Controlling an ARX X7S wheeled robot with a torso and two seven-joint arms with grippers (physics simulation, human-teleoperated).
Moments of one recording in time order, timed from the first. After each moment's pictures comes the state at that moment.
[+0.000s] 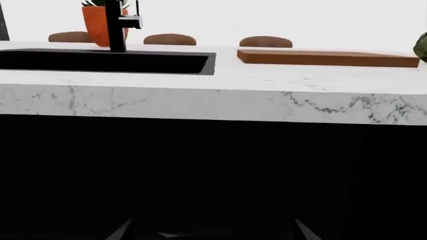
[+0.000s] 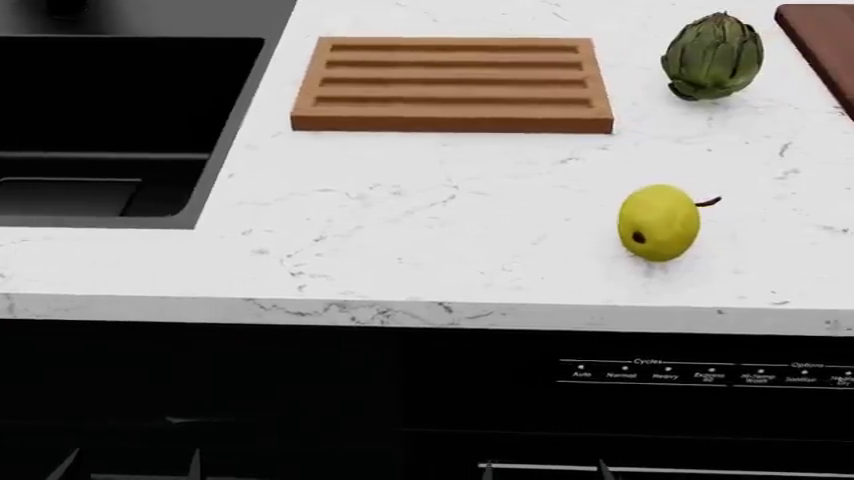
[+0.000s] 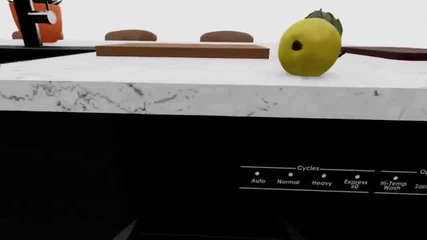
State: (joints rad) left arm -0.01 -0.10 0.10 -0.01 -0.12 0.02 -0.12; right arm 0.03 0.10 -0.14 0.03 0.09 -0.01 0.09
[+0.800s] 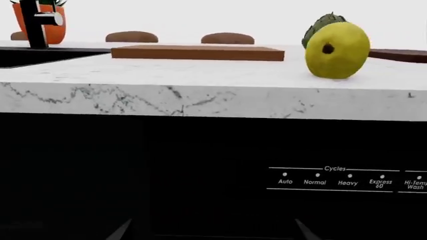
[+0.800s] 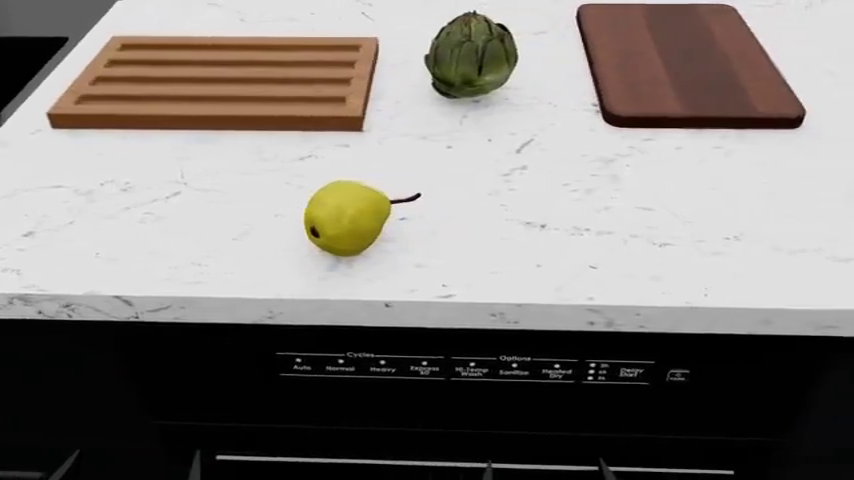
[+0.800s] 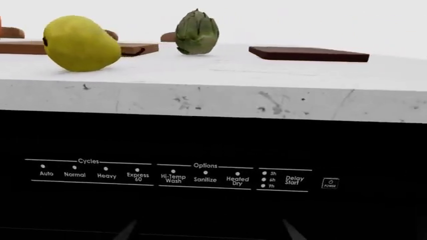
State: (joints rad) left arm -0.01 -0.13 0.14 -0.01 -0.15 0.02 -0.16; right arm 0.03 0.13 -0.18 0.03 0.12 -0.02 0.13
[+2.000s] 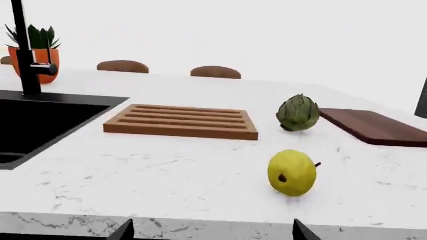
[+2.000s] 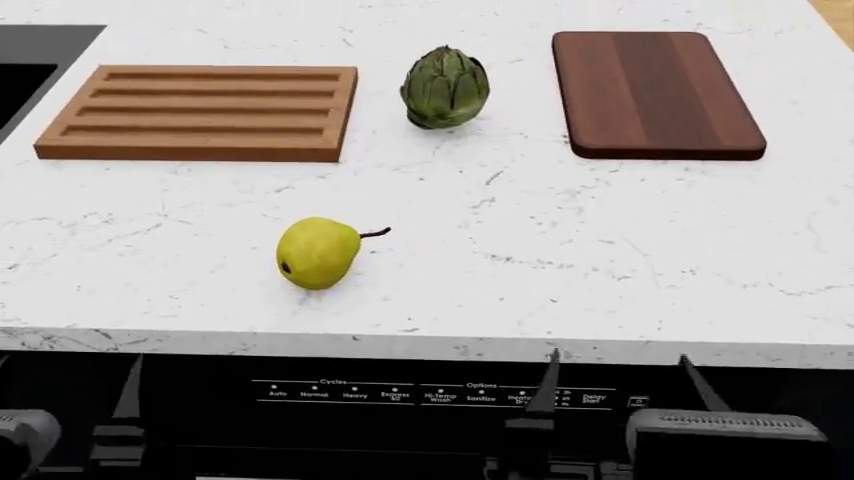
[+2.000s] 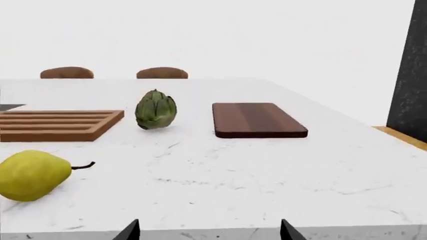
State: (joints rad) left arm -0.09 -0.29 0.07 0.56 -0.42 -0.53 -0.28; right arm 0.14 0.27 -0.08 -0.47 0.30 0.52 0.25
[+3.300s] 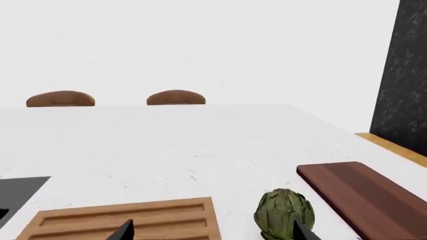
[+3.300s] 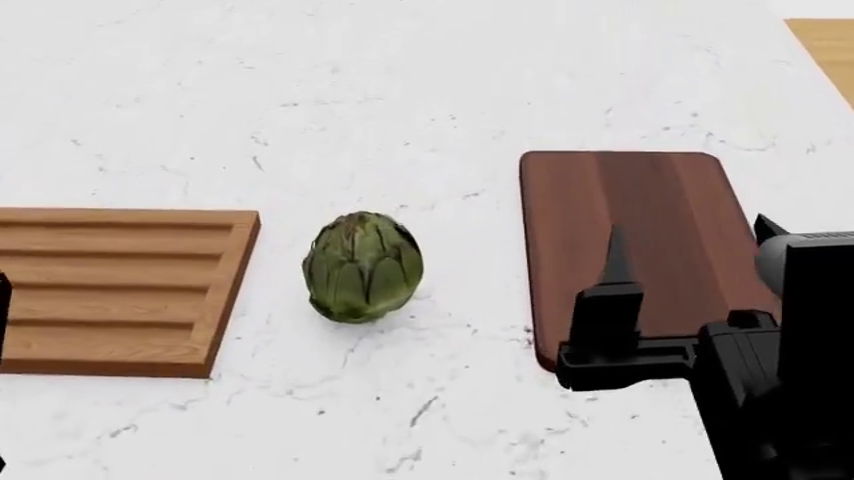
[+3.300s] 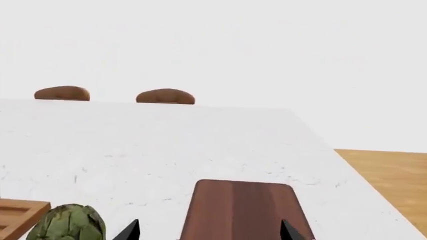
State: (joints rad) left arm -0.58 -0.67 -0.42 0.88 -1.90 -1.25 -1.03; right arm 0.52 0.43 0.21 -0.70 0.72 1.16 0.21
